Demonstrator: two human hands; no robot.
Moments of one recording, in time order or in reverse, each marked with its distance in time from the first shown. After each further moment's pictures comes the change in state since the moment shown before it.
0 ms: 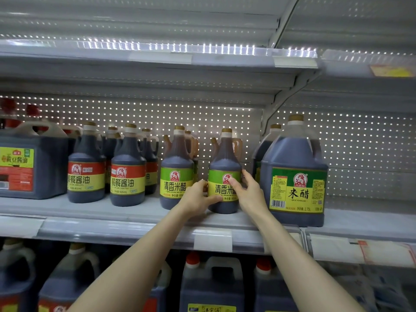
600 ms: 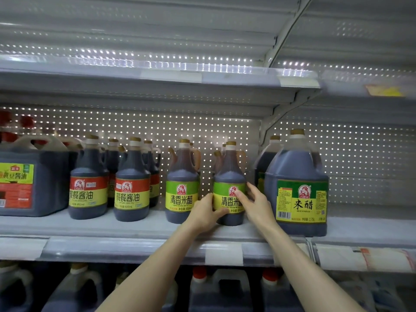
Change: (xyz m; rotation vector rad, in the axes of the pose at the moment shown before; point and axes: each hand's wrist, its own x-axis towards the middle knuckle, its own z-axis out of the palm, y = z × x) left_hand -0.006 -0.008 0.000 0.012 -0.028 -0.023; right_hand -0.011 -0.011 0.005 0.003 0.017 0.006
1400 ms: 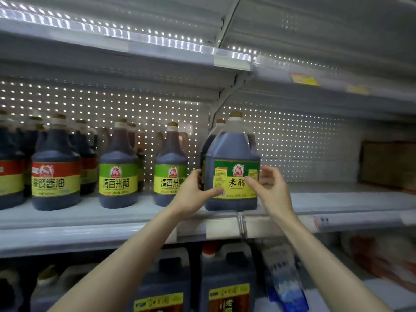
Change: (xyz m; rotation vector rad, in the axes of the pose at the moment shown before) left_hand -0.029 0.098 0.046 -0.304 -0.133 0.140; right_hand -0.048 0.002 -0.144 -0.064 0.323 -0.076
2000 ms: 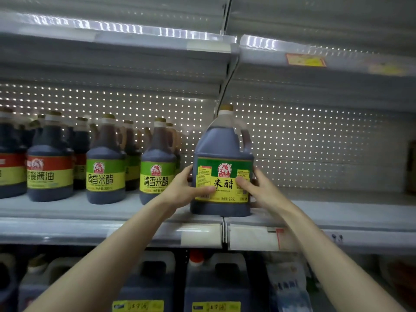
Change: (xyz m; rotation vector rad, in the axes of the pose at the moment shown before) left_hand 0.035 0.001 0.041 -0.222 0.049 -0.164; right_hand 0.072 0.056 -0.025 0.109 -0.590 0.107
